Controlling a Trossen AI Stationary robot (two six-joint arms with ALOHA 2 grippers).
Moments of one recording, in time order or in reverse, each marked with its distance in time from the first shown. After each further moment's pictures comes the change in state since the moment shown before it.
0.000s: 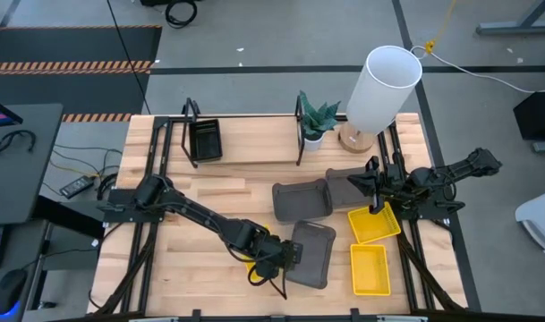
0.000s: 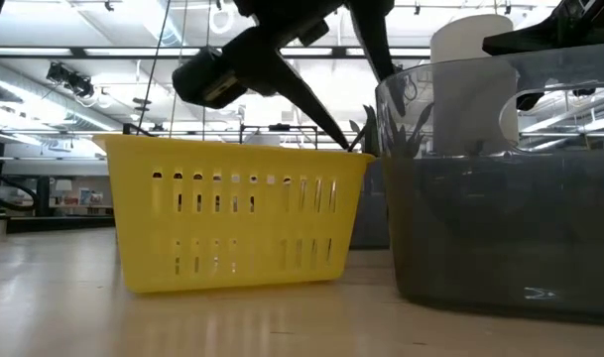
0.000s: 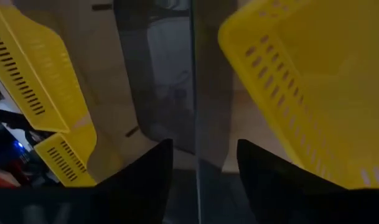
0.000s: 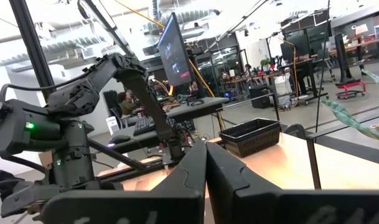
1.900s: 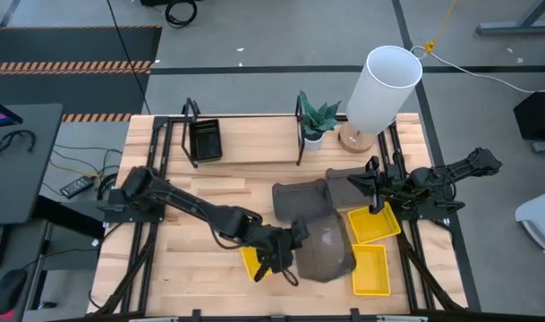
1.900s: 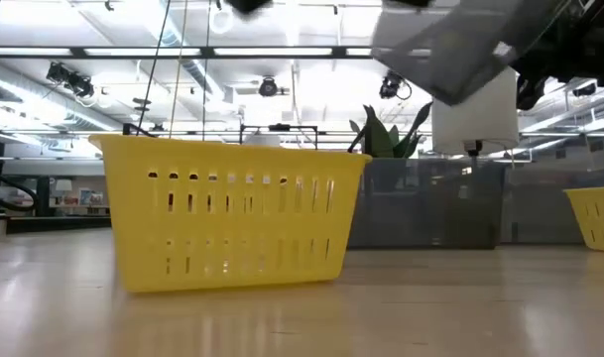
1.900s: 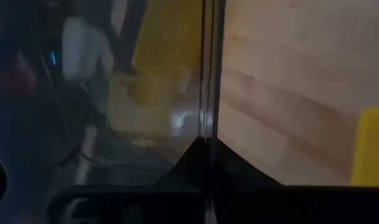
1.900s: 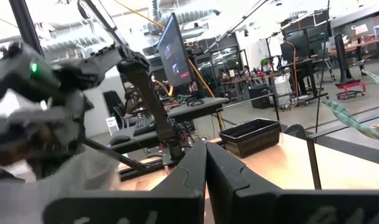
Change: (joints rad) left arm 0.031 -0.131 0.000 0.170 0.038 -0.557; right arm 0.000 0.006 0.000 0.005 0.000 0.000
